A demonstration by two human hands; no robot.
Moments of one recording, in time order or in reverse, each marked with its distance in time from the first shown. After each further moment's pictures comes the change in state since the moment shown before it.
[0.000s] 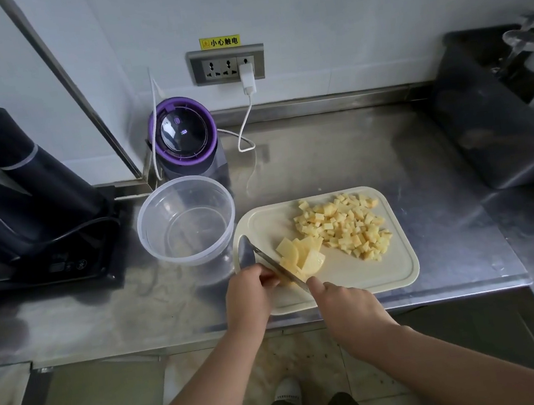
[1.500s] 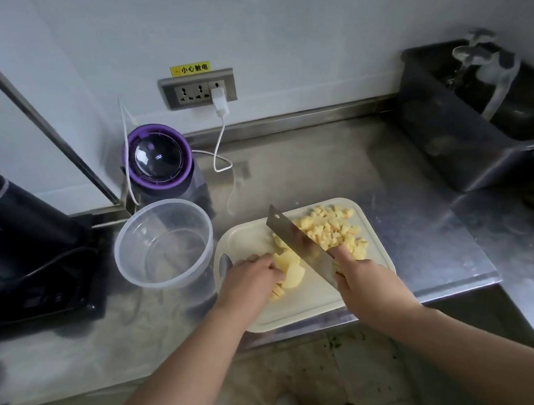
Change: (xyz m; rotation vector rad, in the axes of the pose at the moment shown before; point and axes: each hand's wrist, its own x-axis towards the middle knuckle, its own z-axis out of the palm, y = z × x) left_hand 0.036 0.040 -0.012 0.795 -0.381 0.569; right_hand -0.012 0.056 -0.026 0.274 0.250 0.225
